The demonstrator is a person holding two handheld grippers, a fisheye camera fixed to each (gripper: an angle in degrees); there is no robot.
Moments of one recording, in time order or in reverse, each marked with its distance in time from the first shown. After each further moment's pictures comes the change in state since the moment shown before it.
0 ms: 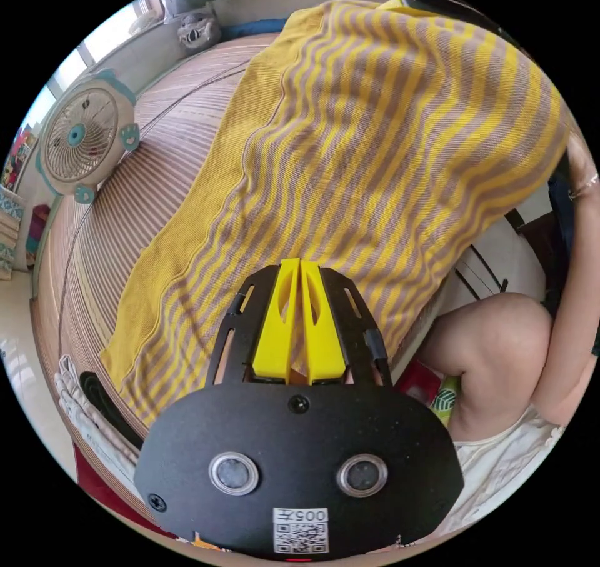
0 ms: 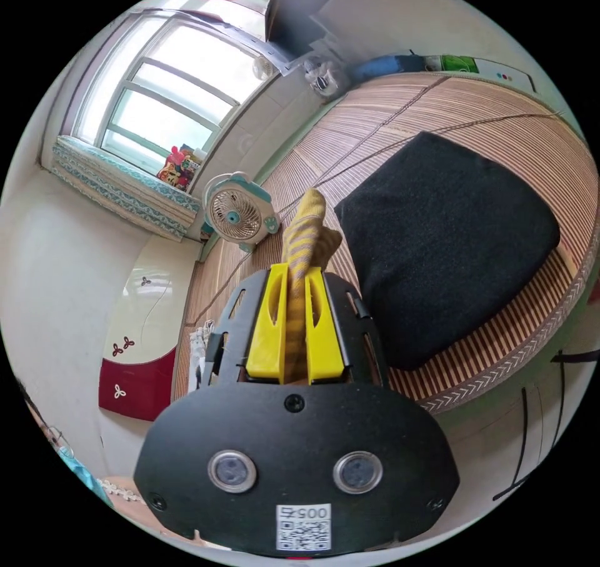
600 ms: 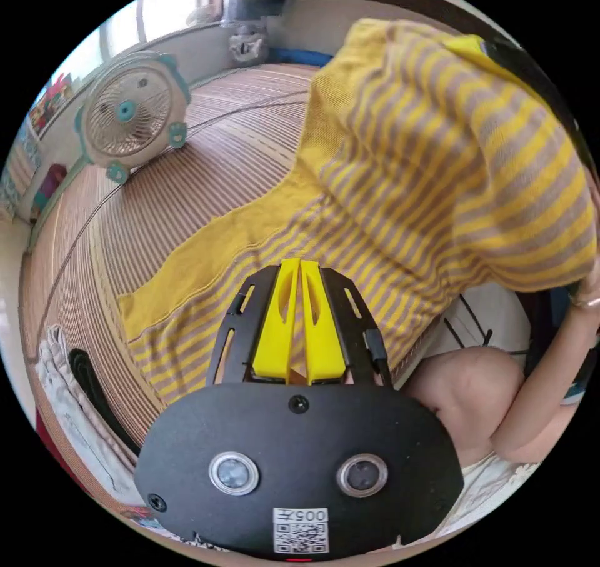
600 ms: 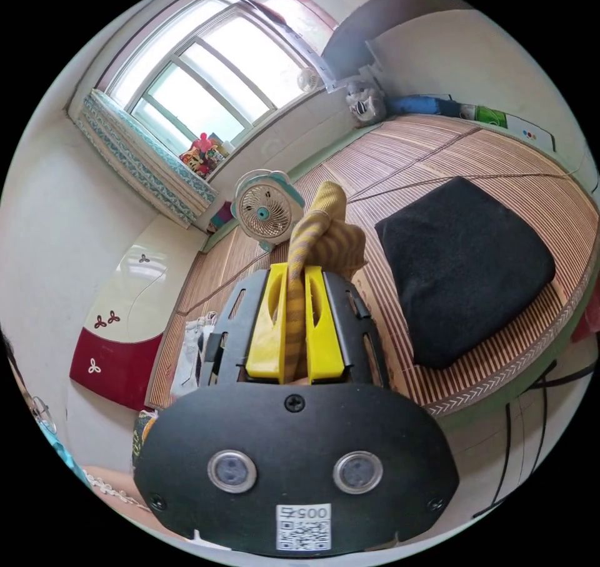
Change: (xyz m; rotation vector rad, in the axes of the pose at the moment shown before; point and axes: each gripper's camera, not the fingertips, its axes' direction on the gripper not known) left arm -0.062 0.025 -0.047 0.156 0.055 -0.239; right arm -0.157 0.038 0.002 0.030 0.056 -0.189
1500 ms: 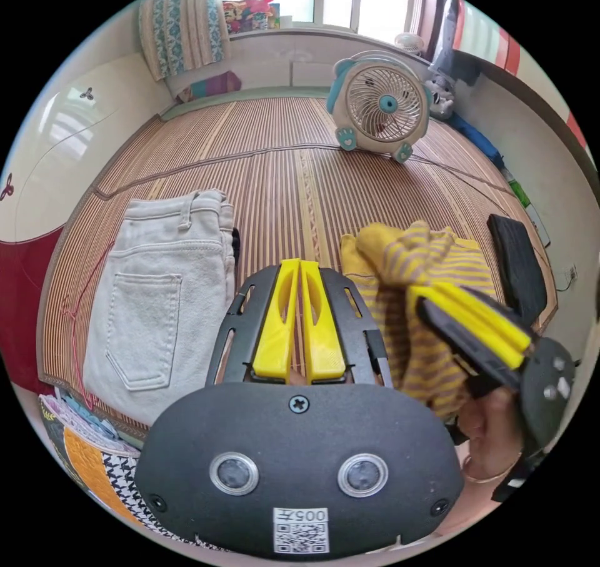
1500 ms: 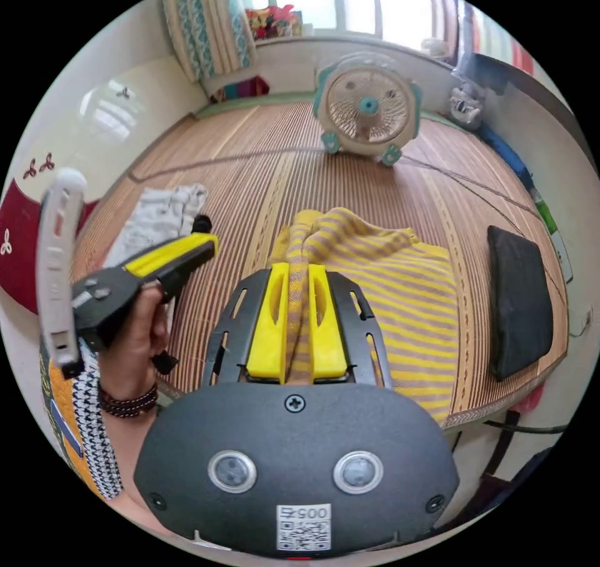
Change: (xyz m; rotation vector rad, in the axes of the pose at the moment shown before) left arm -0.165 0.118 -0.086 0.065 -0.289 -0.561; right arm -0.309 0.099 0.298 -0.478 0.376 -0.490
